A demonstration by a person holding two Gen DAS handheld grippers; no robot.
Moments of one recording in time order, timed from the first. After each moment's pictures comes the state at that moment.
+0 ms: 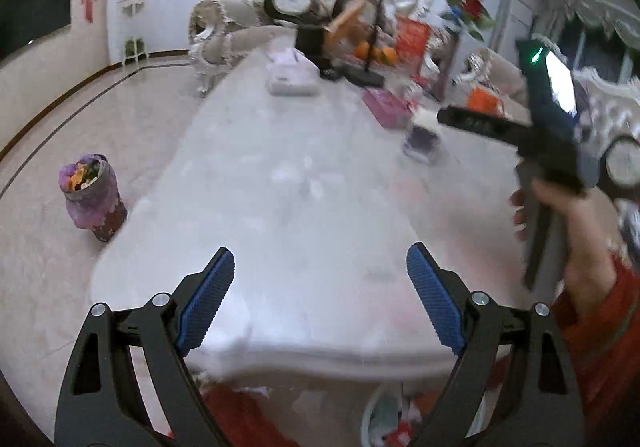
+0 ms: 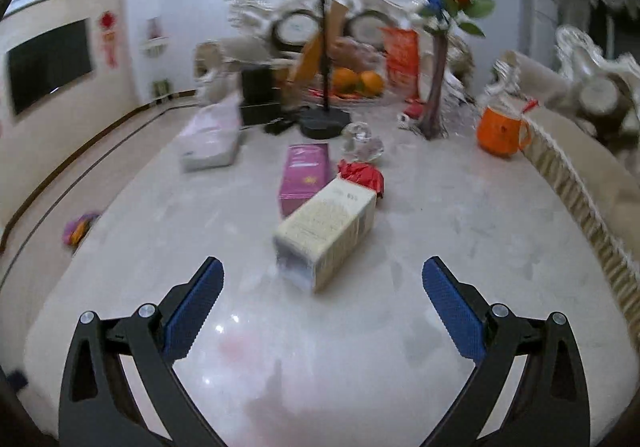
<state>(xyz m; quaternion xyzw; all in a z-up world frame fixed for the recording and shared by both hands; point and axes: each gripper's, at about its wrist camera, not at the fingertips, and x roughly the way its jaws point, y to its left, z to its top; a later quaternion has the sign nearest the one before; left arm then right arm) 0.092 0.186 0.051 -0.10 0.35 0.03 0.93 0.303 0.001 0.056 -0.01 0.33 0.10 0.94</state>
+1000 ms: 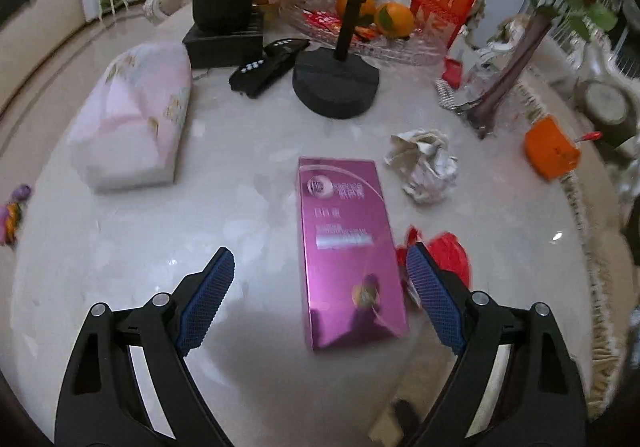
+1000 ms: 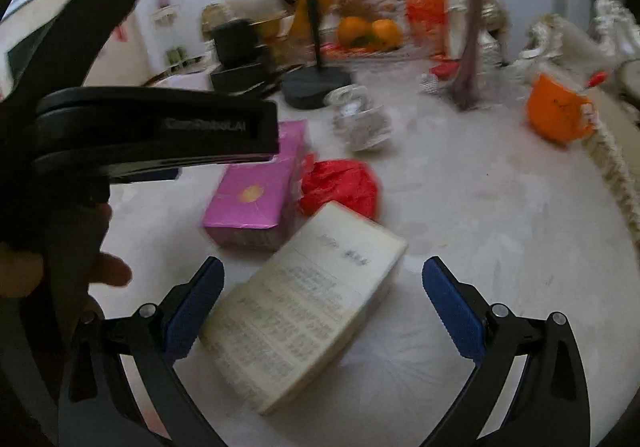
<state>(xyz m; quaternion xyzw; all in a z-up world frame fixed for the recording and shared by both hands) 0.479 0.106 0.031 -0.10 0.48 0.04 0.87 0.411 -0.021 0.020 -0.02 0.40 0.15 0.91</state>
